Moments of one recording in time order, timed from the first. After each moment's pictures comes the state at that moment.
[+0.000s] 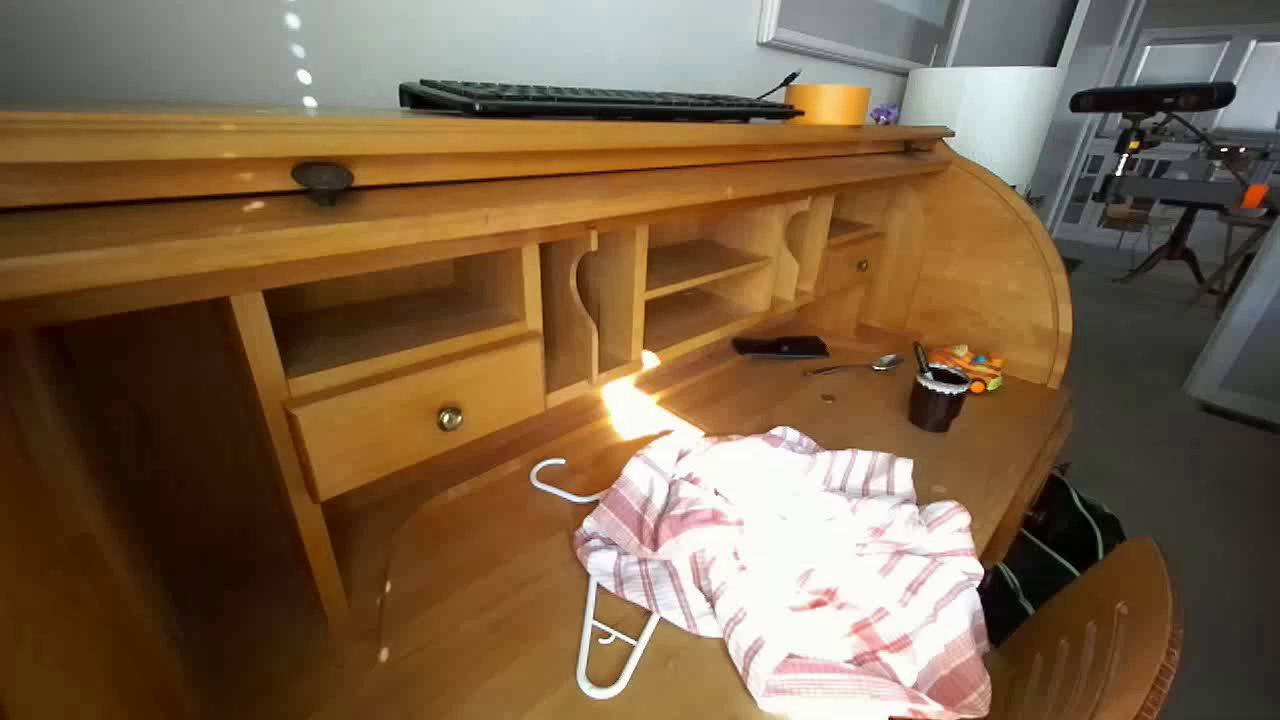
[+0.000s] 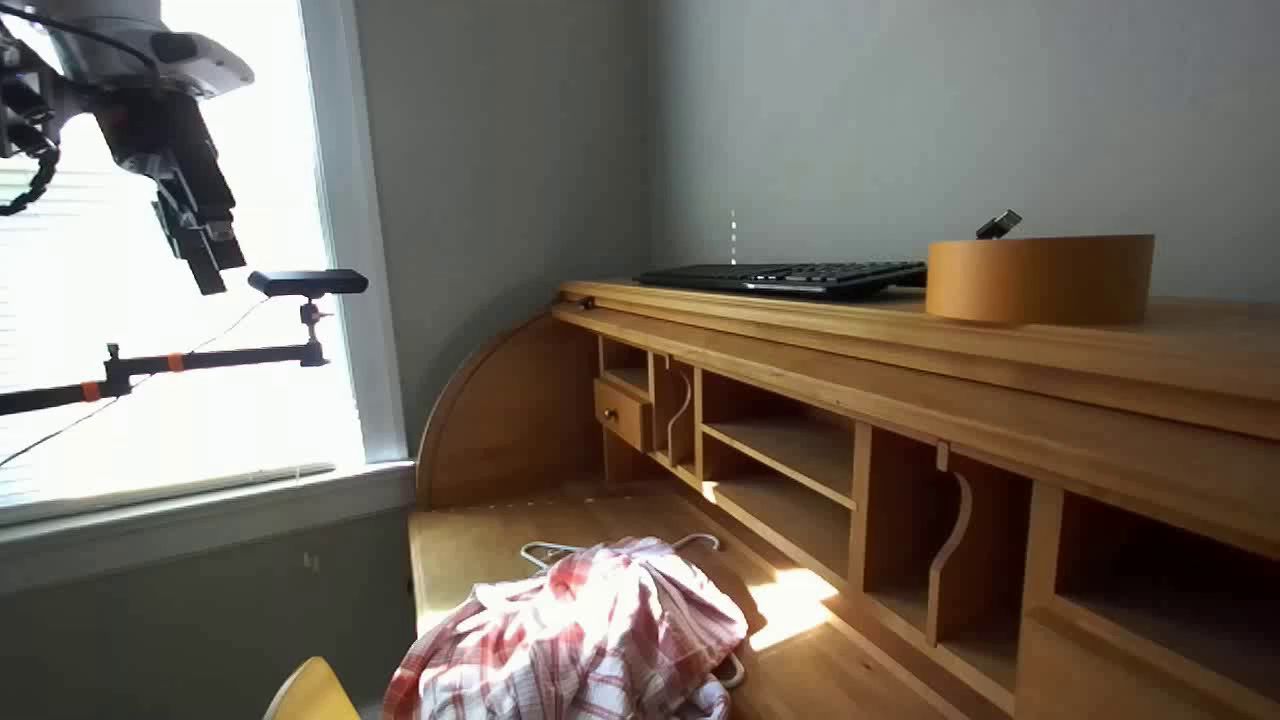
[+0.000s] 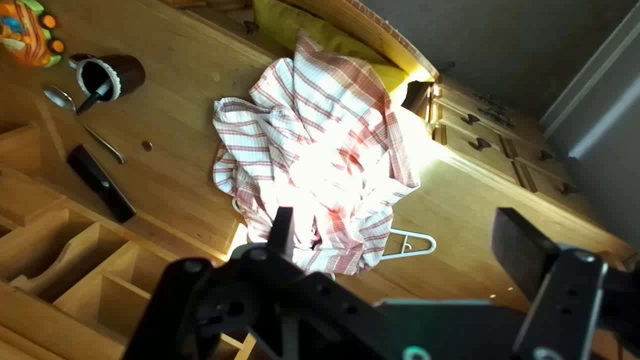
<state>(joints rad) 0.14 -0.79 0.31 -2.35 -0.09 1.72 0.14</state>
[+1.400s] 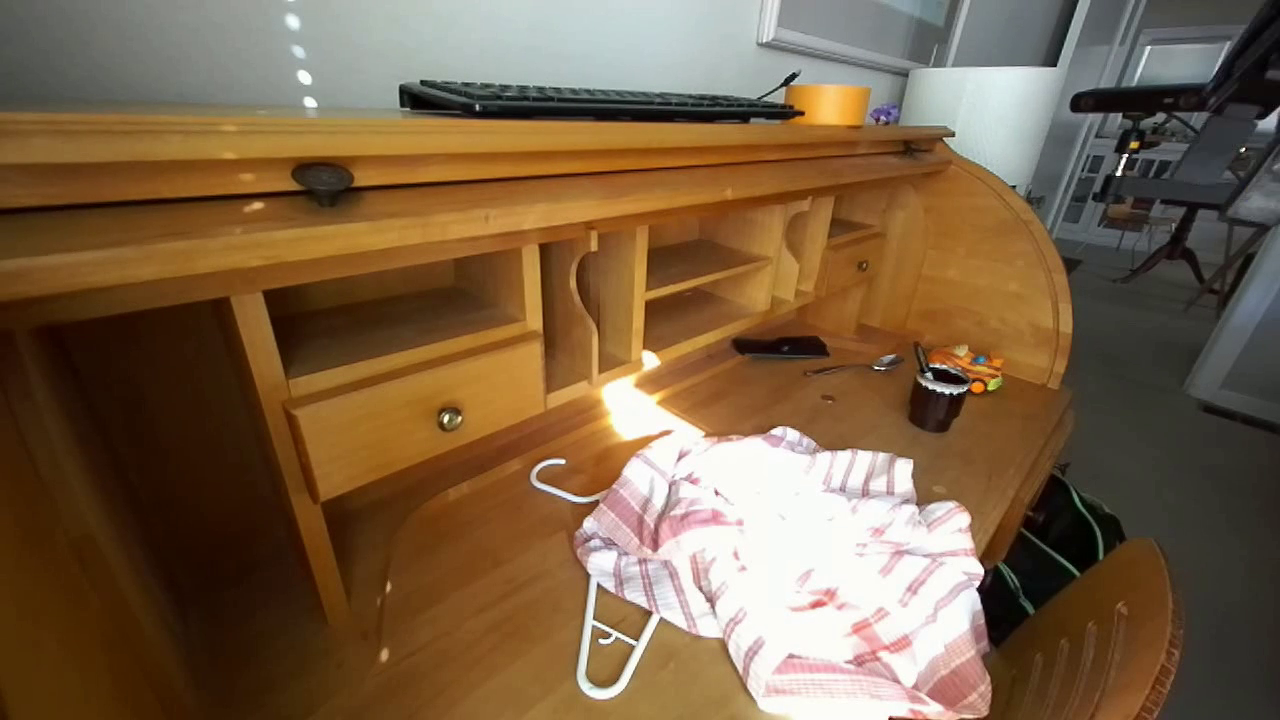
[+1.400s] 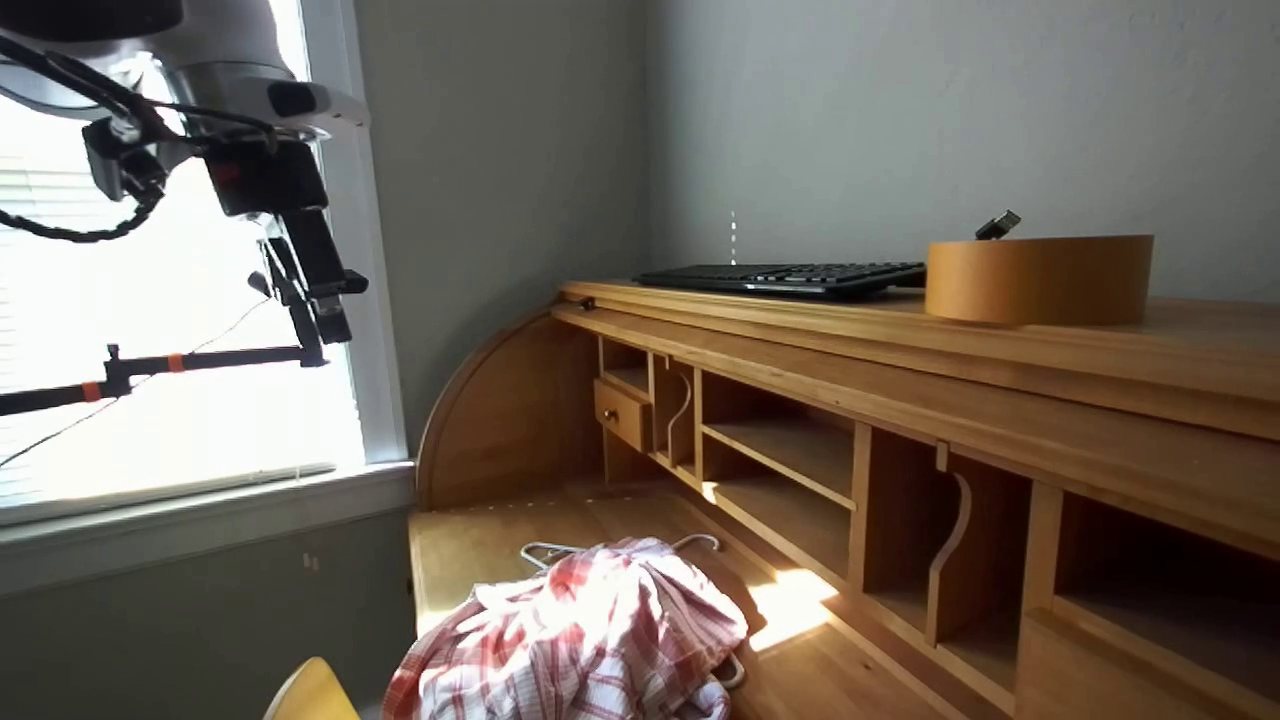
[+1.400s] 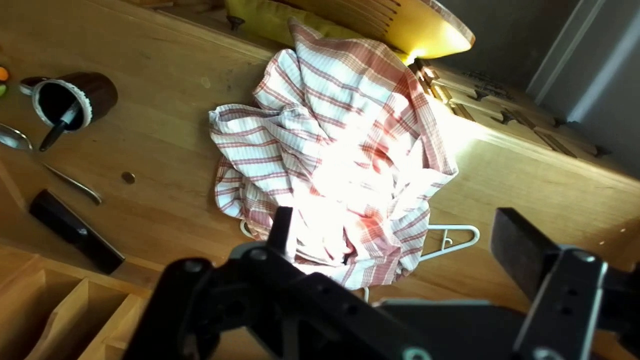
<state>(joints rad) 0.09 -0.67 0.06 -2.44 -0.09 1.93 0.02</state>
